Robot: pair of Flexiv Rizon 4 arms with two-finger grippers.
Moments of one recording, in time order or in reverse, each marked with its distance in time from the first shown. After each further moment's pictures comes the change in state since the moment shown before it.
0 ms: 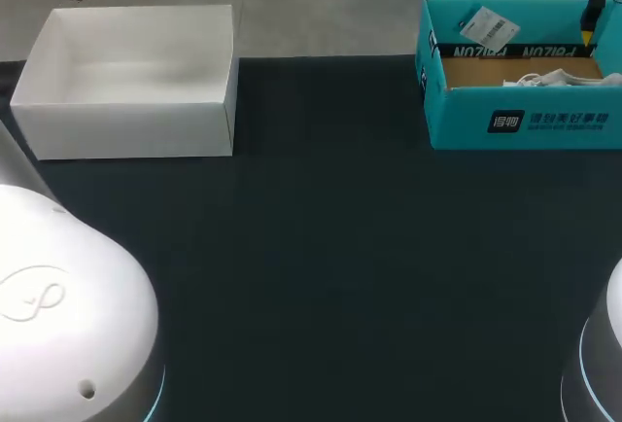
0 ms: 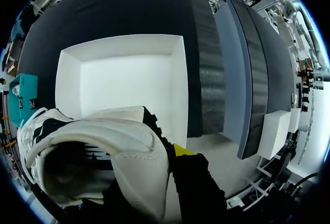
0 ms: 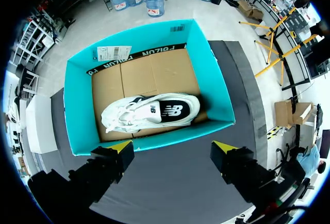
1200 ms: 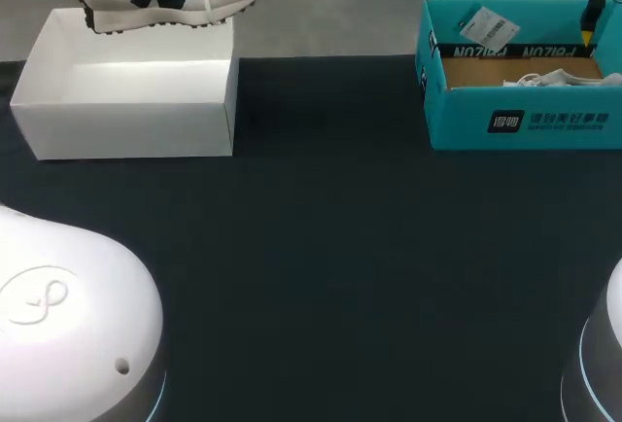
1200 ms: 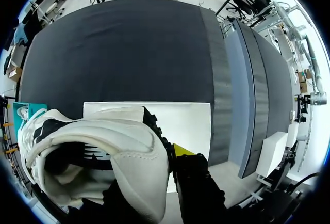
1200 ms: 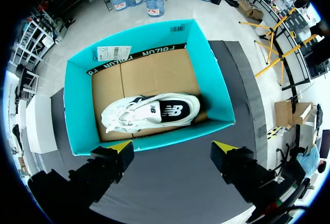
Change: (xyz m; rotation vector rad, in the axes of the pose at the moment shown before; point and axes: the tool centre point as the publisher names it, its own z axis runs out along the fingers) left arm -0.088 -0.153 -0.051 0.102 0.002 -0.012; right arm 0.000 0.000 0.000 0.000 0.000 0.000
